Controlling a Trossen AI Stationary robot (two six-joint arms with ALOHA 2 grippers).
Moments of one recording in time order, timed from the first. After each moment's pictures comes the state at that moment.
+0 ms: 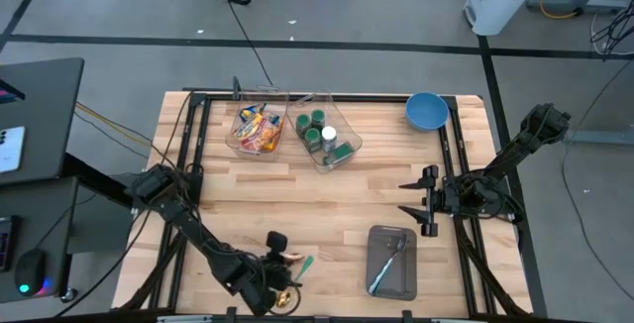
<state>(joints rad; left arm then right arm) -0.80 1.95 1.23 -0.51 -0.63 -0.34 0.79 0.90 0.01 1.21 0.81 -0.38</state>
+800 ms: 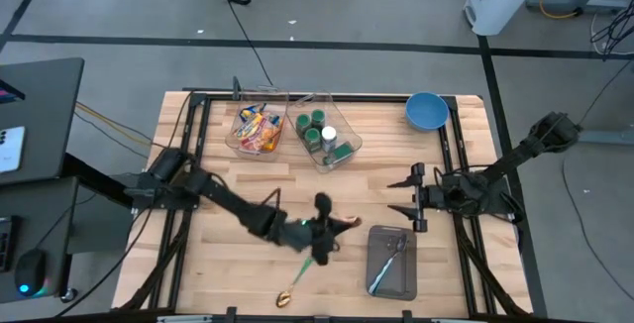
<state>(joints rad) -0.46 1.94 1.17 0.38 -0.66 0.47 0.56 0.90 0.01 1.03 0.55 -0.24</state>
